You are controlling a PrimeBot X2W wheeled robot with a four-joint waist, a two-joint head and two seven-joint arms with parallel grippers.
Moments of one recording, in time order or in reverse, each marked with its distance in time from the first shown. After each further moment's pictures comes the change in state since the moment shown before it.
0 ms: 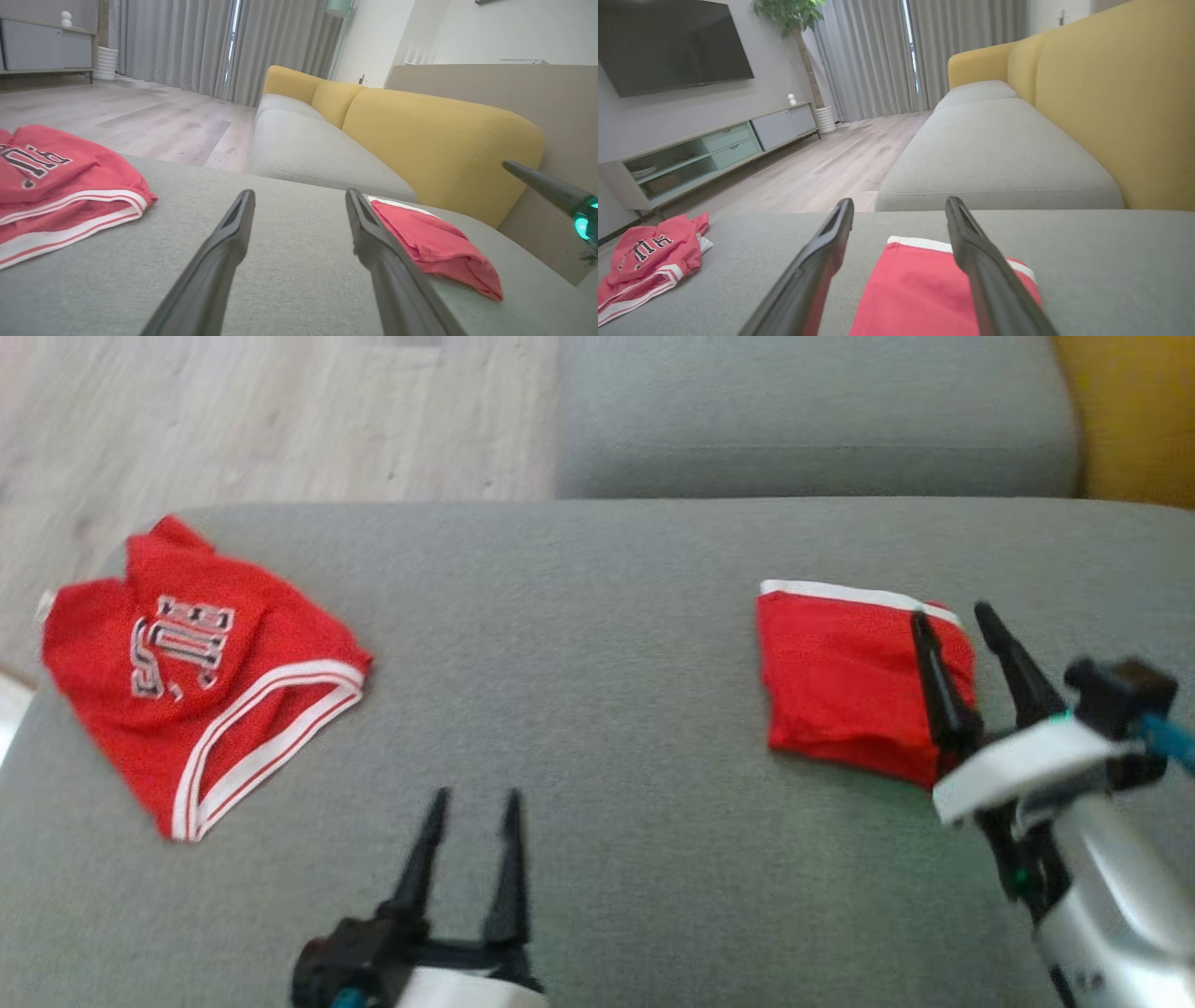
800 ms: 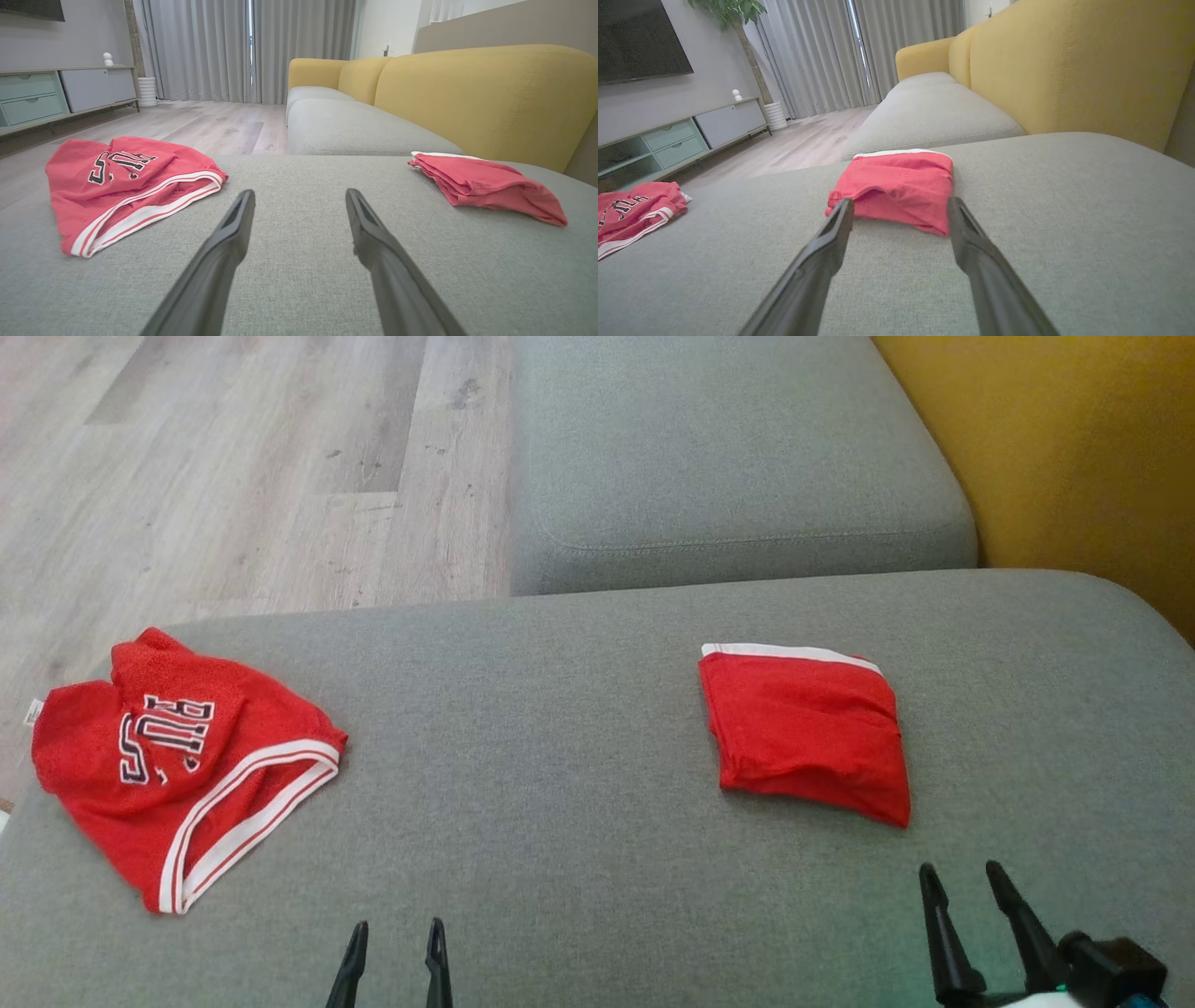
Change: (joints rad) left arm 0.228 0.002 0.189 0.043 0.209 0.011 0.000; right arm 0.544 0.162 -0.231 -0.236 -0.254 0.000 -0.045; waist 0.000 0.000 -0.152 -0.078
